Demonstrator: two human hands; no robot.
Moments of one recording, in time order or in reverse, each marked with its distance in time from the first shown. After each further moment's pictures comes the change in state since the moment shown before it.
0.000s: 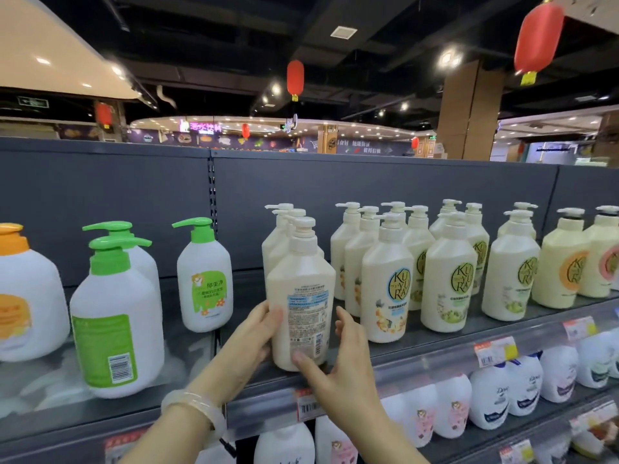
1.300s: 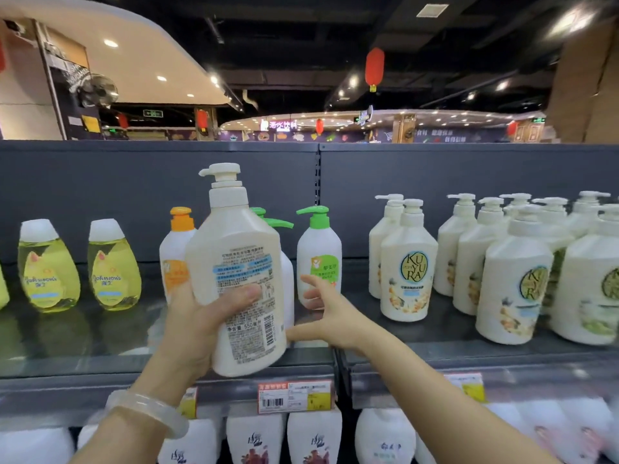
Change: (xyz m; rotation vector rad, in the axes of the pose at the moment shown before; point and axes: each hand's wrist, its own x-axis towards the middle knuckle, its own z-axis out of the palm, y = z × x) left_hand -0.127 0.101 -0.105 0.086 0.423 0.402; right_hand 0.044 -0.095 0.111 0.237 -0.727 -0.033
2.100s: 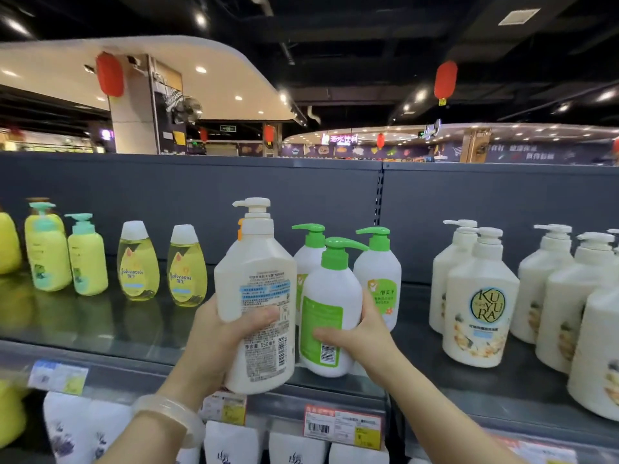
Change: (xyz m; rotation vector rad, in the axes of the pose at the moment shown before) left_hand -0.006 0.007 -0.039 0.167 0.167 -0.067; right_hand 0.030 0.001 0.029 0.469 0.120 -0.092
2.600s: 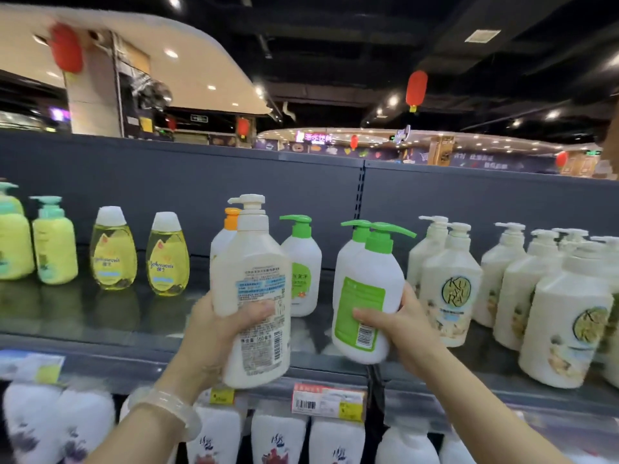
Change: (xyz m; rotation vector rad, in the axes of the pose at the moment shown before) left_hand -0.010 -0.009 0.000 -0.118 -0.043 -0.040; right_hand -0.032 -0.020 -0.052 0.000 0.162 0.007
